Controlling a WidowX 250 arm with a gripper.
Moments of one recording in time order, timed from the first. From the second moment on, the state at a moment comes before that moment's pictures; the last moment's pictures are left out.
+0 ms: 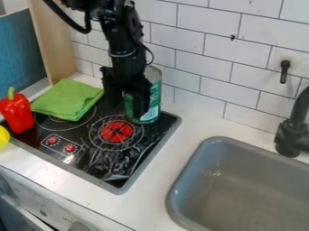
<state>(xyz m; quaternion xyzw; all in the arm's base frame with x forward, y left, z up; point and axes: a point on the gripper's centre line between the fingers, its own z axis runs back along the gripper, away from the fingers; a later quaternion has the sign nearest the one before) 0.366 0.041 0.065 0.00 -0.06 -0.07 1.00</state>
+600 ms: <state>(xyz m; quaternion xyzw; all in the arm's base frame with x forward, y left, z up) 0.346 0.041 0.062 0.00 -0.04 -0.07 1.00</state>
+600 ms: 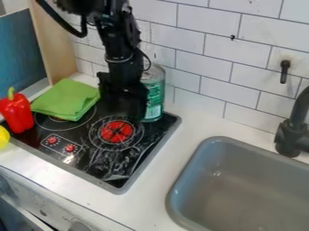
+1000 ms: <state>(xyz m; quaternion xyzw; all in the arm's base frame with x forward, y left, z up) 0.316 0.056 0.082 0.01 -0.03 -0.06 1.00</state>
